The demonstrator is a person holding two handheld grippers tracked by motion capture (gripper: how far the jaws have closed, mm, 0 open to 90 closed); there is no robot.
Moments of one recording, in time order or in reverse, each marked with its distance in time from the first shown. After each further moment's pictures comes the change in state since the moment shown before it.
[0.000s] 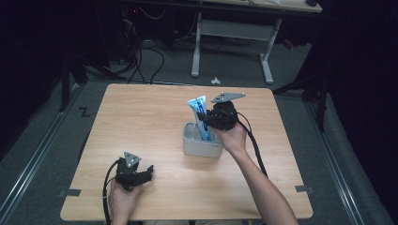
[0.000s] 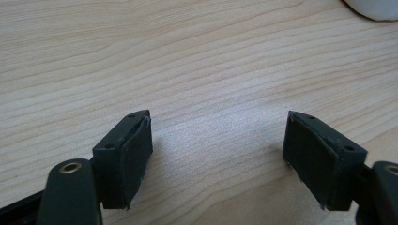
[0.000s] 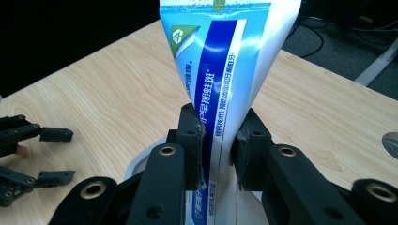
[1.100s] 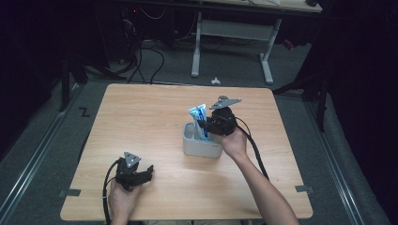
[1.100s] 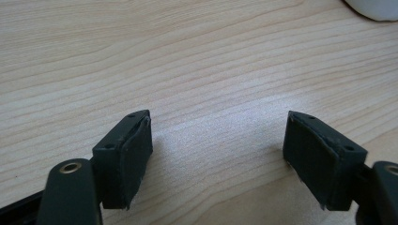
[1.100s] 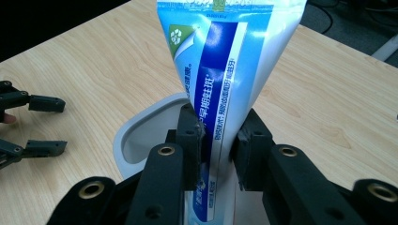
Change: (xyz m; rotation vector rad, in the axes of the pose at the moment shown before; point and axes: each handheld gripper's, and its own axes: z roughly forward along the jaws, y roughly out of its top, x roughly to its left) left arm 0.000 0.000 0.000 0.001 -0.001 0.000; right arm -0.003 -0.019 0.012 0.076 0.014 -0.016
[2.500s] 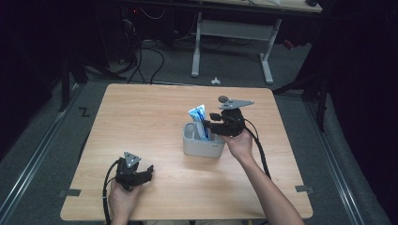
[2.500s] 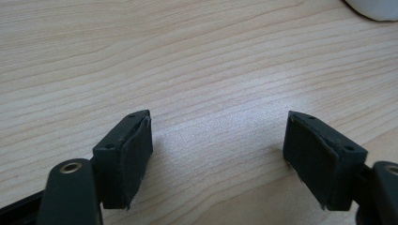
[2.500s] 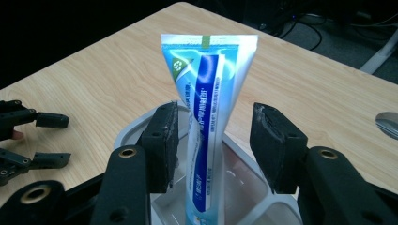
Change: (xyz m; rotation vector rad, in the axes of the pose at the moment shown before) left arm 0.000 0.000 0.000 0.000 0.001 0.000; right arm -0.007 -0.008 -0.025 -0.092 -0.013 0.038
